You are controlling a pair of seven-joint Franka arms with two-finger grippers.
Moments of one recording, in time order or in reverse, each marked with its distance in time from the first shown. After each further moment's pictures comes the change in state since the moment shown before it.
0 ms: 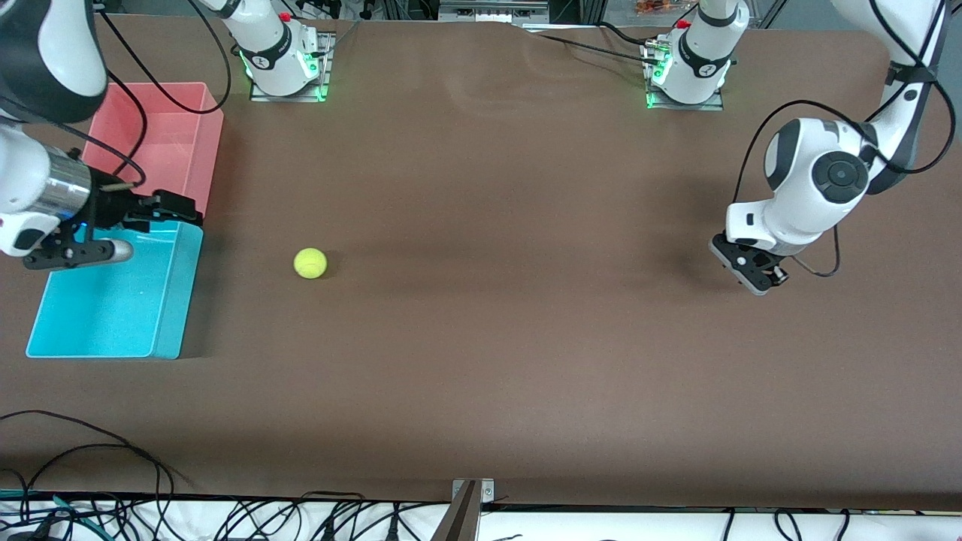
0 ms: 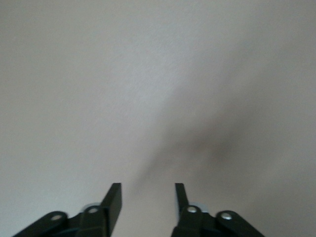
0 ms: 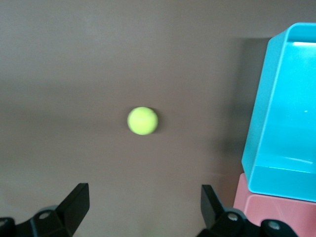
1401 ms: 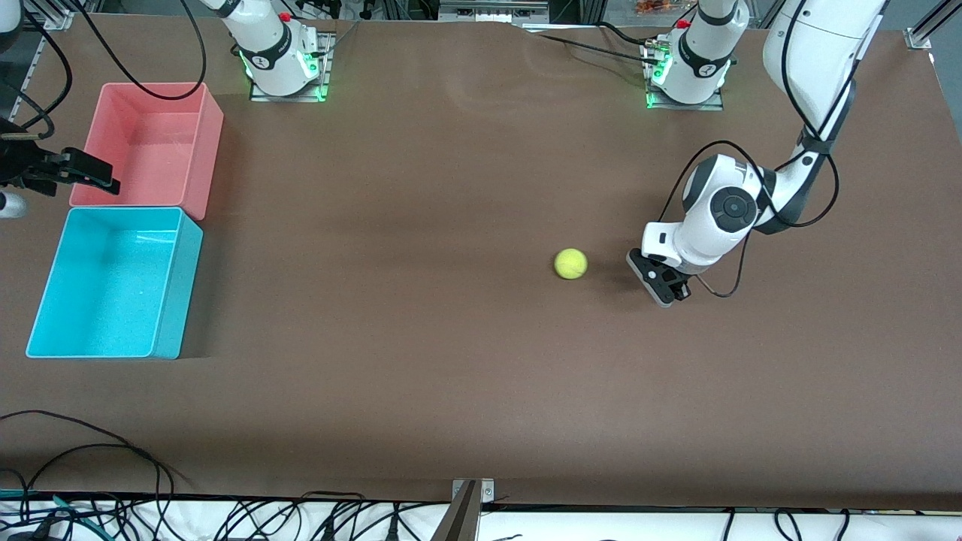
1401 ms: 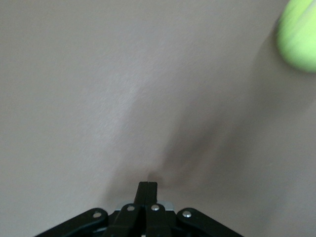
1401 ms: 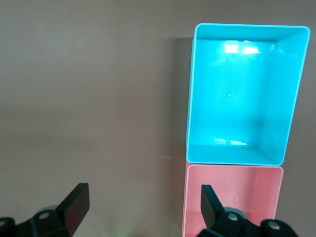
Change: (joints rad) left arm -0.105 0.263 -0.090 0.056 -0.012 0.208 -0.097; right arm -0.076 -0.134 -0.026 0.000 -0.142 -0.067 -0.031
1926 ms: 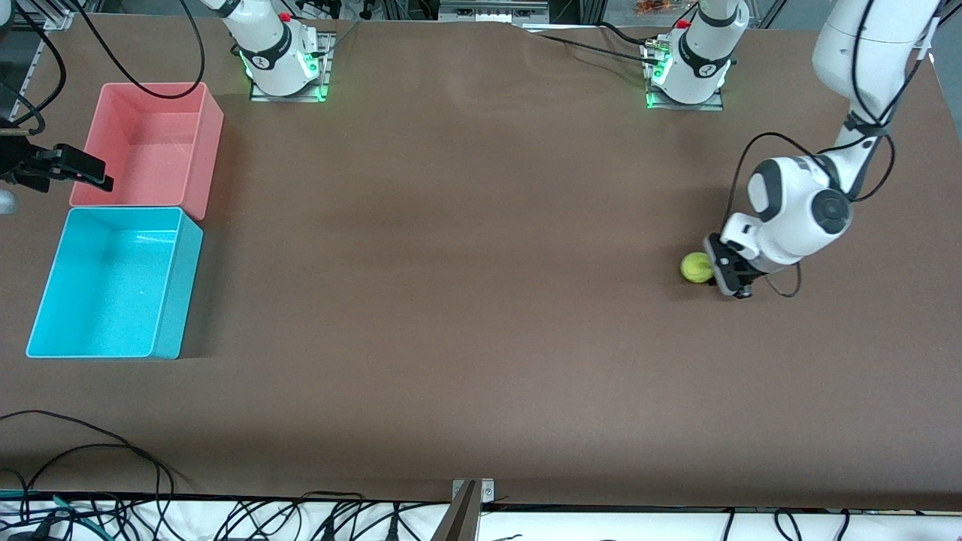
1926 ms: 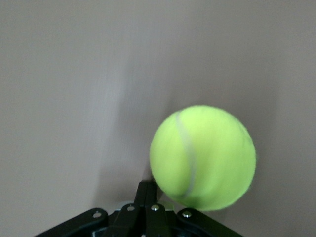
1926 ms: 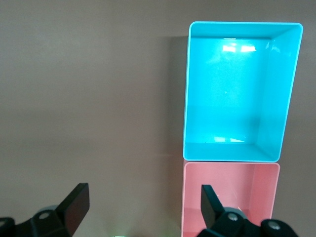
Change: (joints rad) left arm 0.117 -0.015 0.109 -0.100 -0.269 0.080 0.723; right arm -0.005 -0.009 -0.013 0.000 -0.002 -0.007 0.000
